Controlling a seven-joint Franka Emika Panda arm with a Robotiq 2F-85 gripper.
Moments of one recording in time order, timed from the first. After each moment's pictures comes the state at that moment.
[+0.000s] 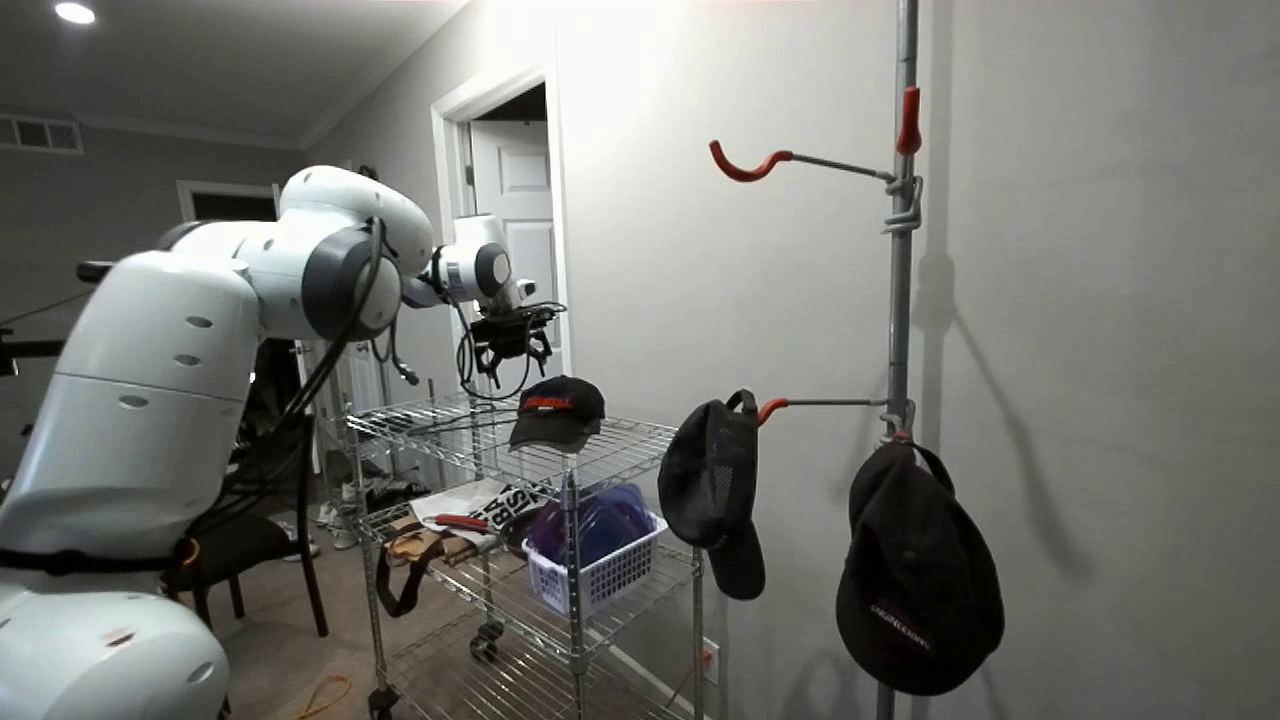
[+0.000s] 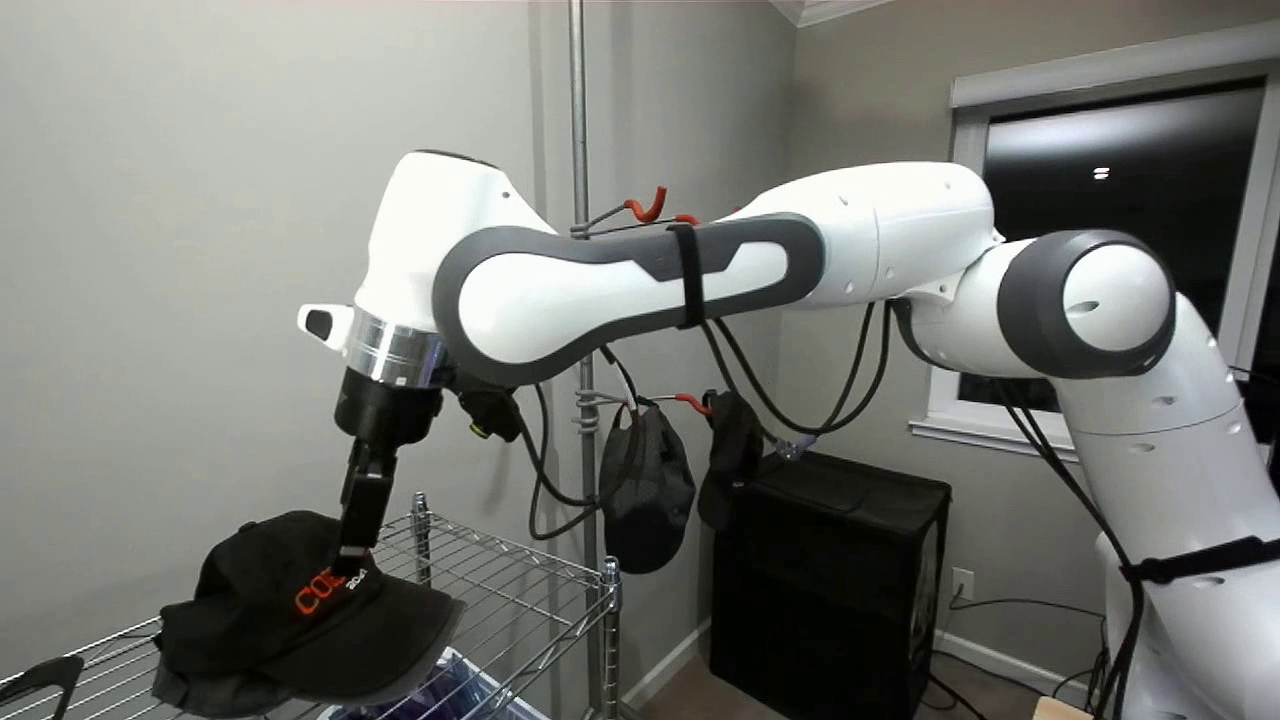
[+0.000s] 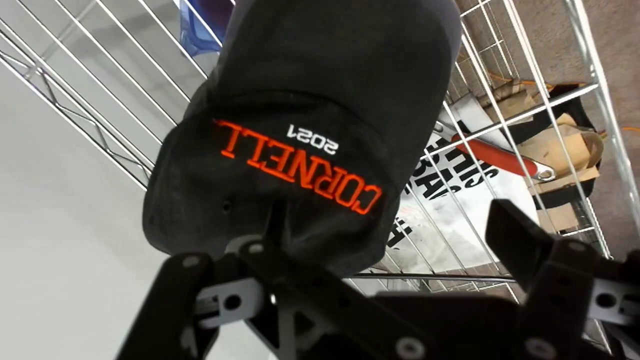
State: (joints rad) arm 0.47 0.40 0.36 -1.37 -0.22 2.10 -0.34
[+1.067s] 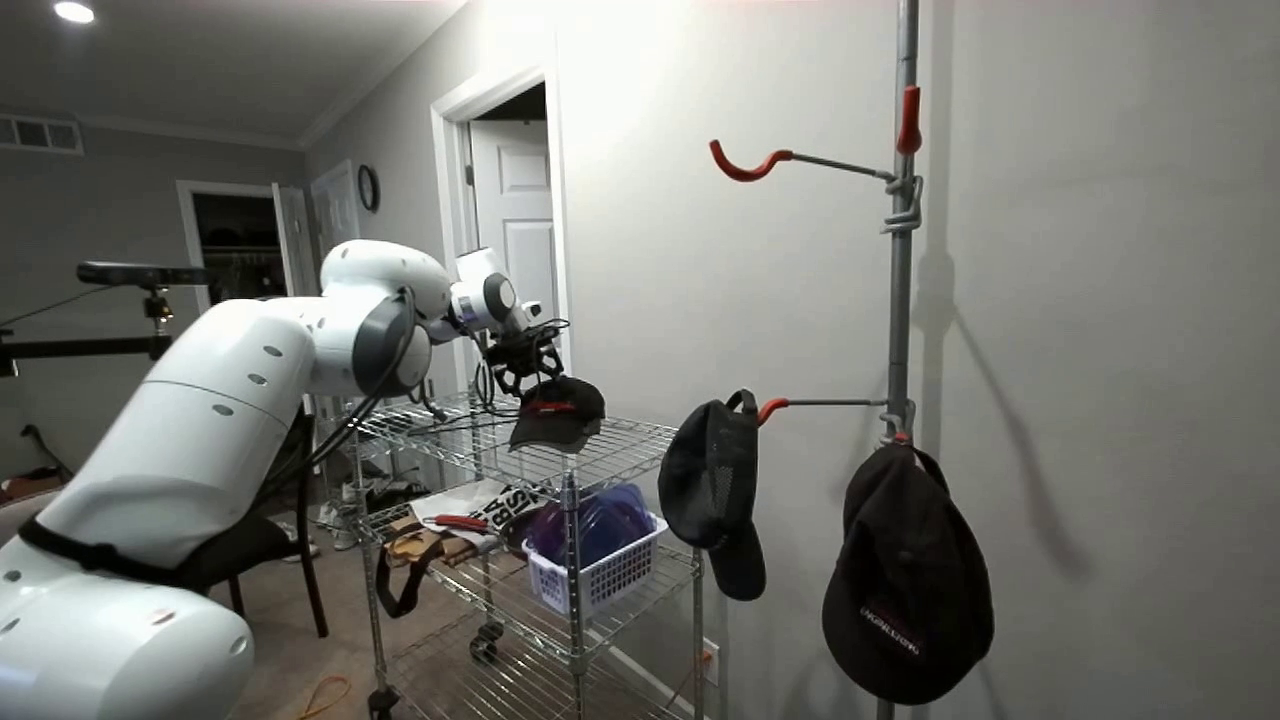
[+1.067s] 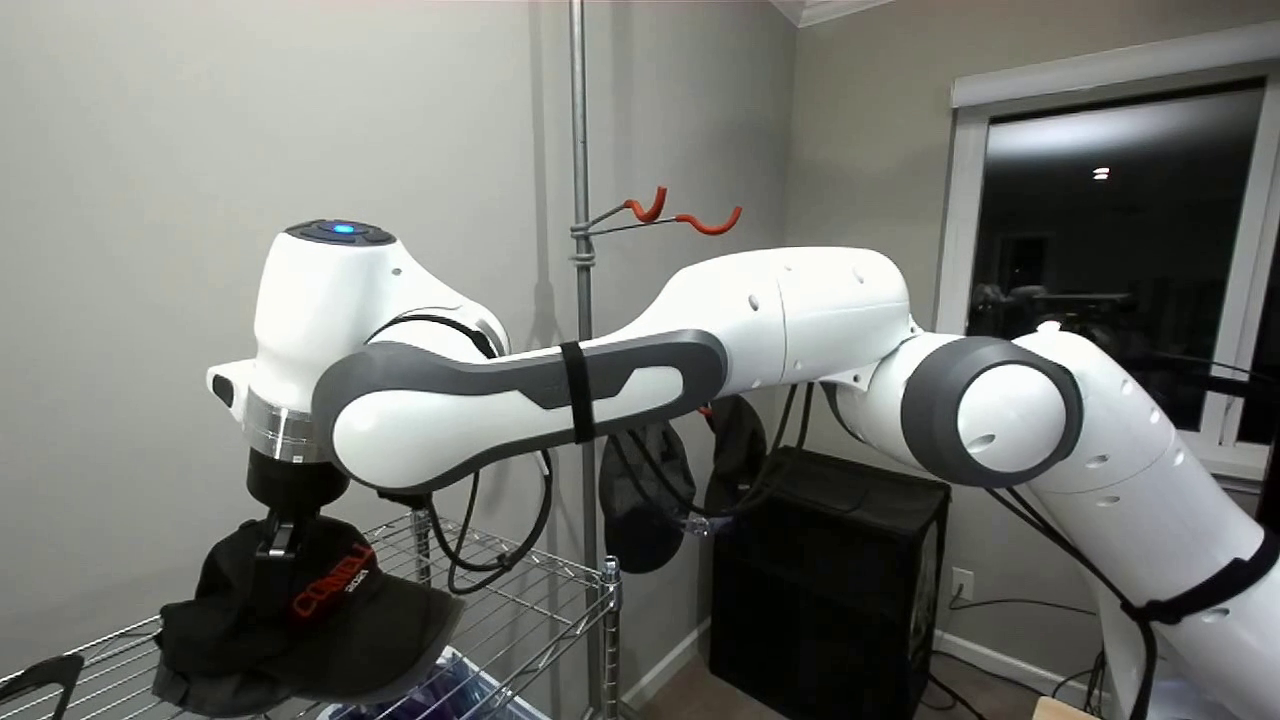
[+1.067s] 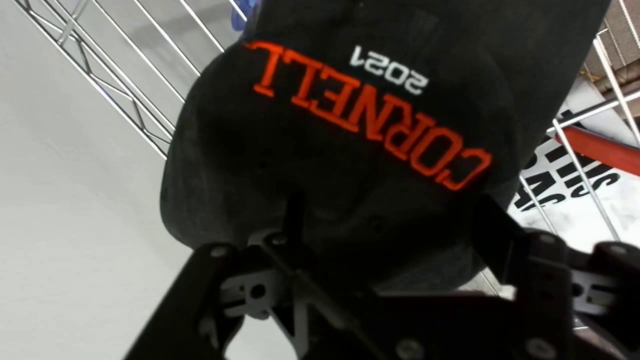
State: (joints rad) arm 0.68 0.70 0.17 -1.00 -0.38 2.06 -0.23
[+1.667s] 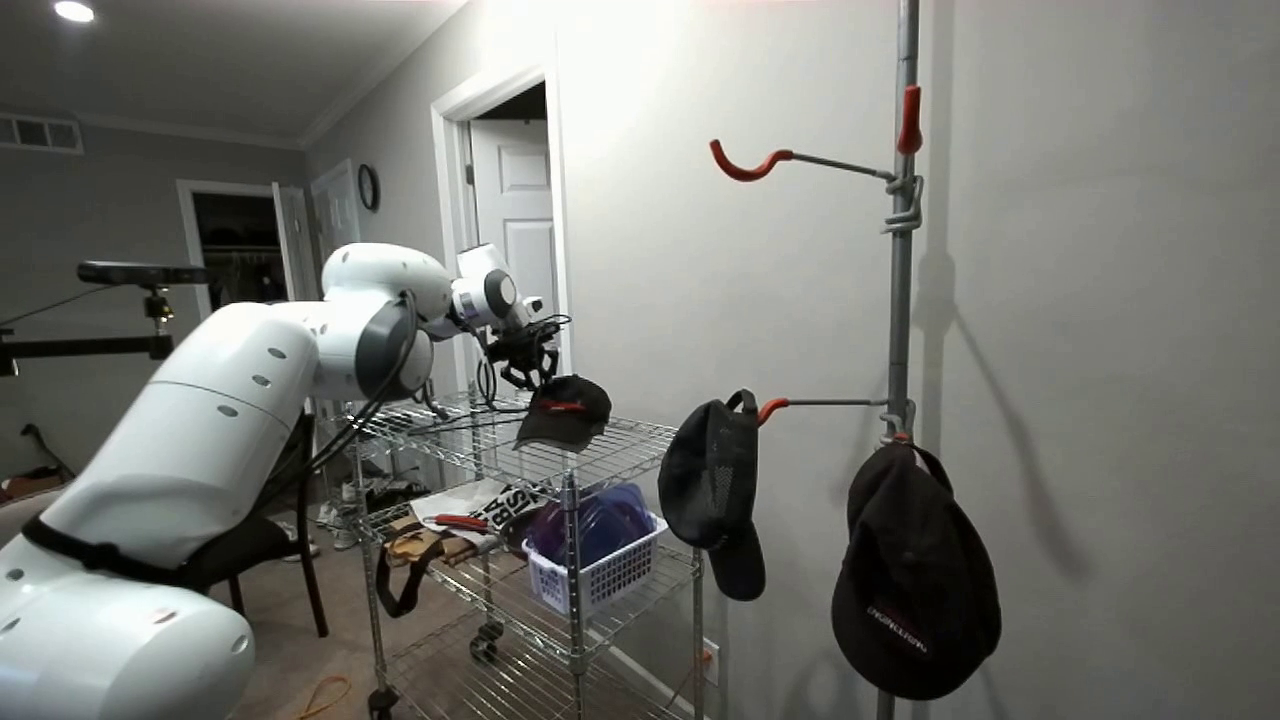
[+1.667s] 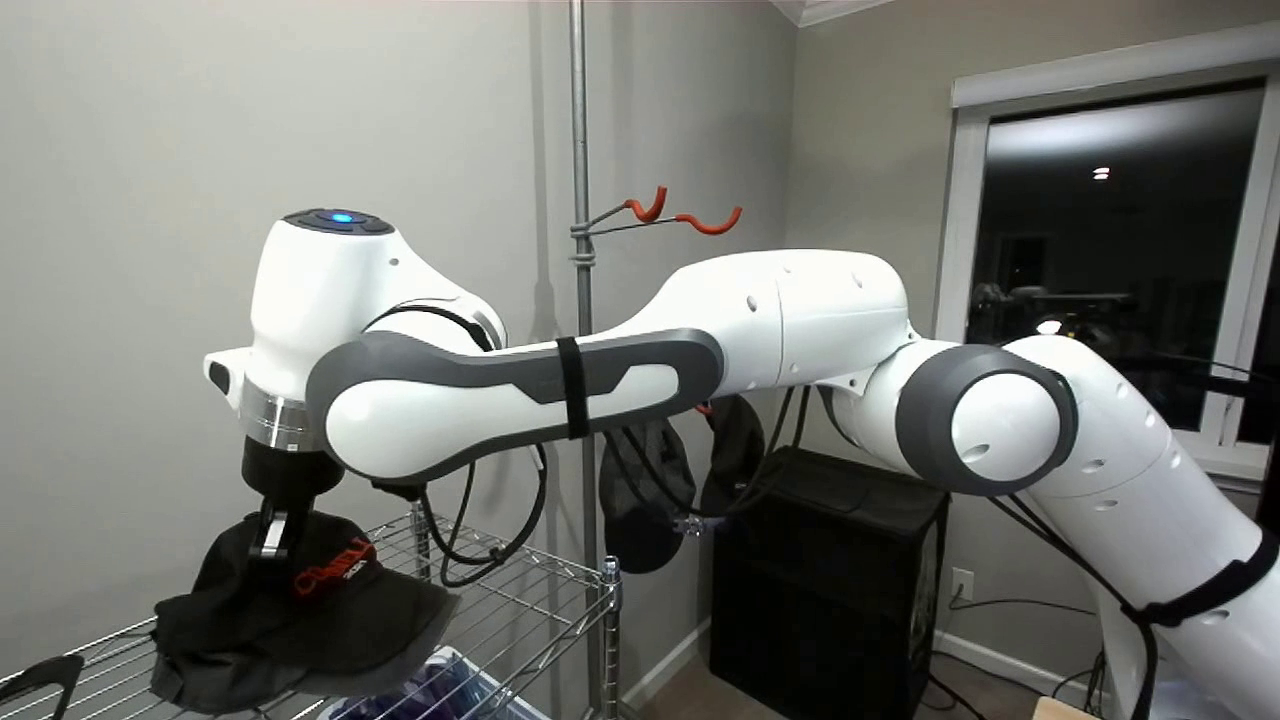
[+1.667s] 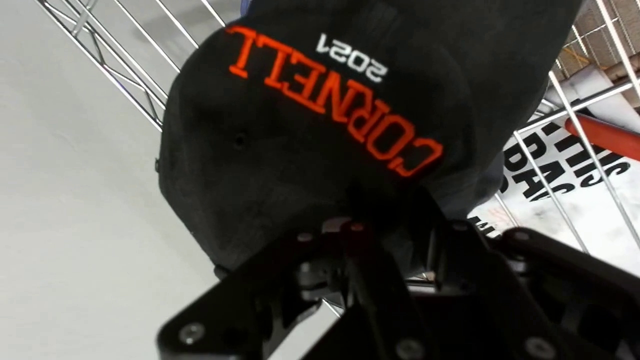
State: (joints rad) arm 0.69 0.72 0.16 -0.95 -0.38 2.04 -0.23
